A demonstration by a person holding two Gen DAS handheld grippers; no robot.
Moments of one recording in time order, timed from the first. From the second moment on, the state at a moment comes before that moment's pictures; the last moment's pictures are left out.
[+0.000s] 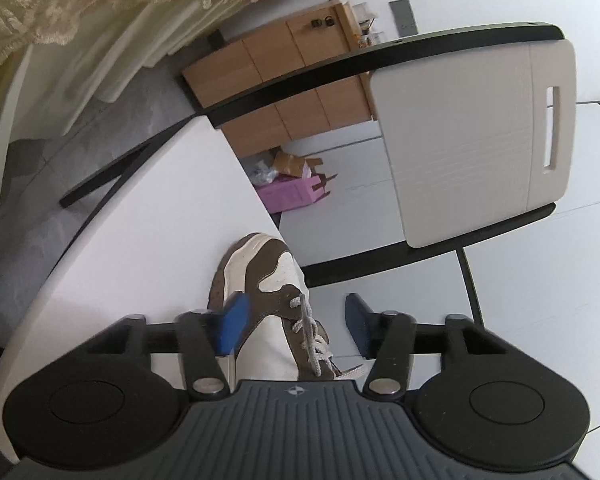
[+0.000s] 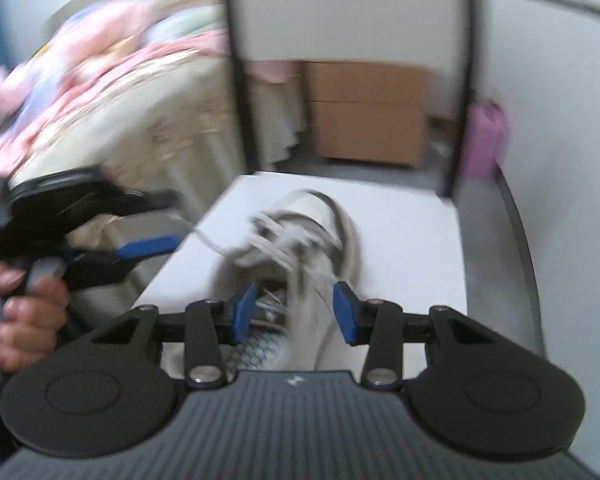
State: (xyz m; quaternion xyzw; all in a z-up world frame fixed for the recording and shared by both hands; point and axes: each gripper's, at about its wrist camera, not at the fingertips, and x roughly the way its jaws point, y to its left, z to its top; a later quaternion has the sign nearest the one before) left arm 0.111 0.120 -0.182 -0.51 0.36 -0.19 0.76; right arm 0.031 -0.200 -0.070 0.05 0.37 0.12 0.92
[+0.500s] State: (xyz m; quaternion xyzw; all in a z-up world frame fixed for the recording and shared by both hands) left arm 0.094 0.086 -0.184 -0.56 0.35 -0.11 0.75; right arm 0.048 -0.206 -0.124 0.25 0.34 0.04 0.91
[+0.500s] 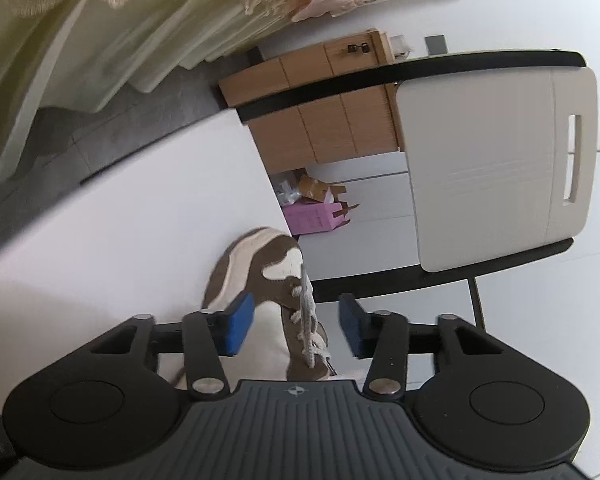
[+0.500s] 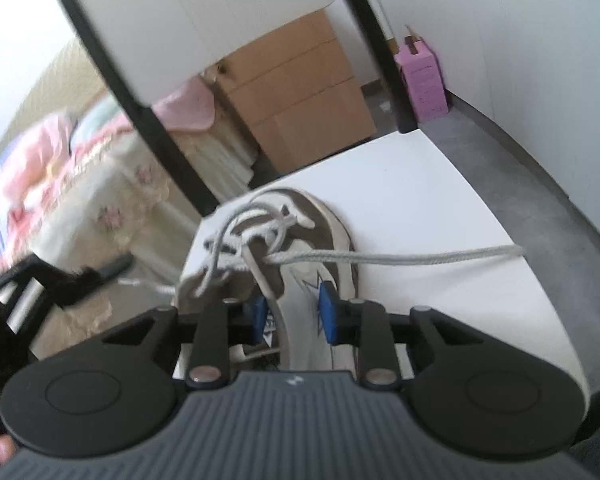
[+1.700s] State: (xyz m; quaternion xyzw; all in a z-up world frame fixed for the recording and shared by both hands) left arm 0.071 0.034 -0.113 -0.14 0.36 -0.13 0.91; right arm 0.040 -0.232 -0.114 0.22 0.34 0.09 0.91
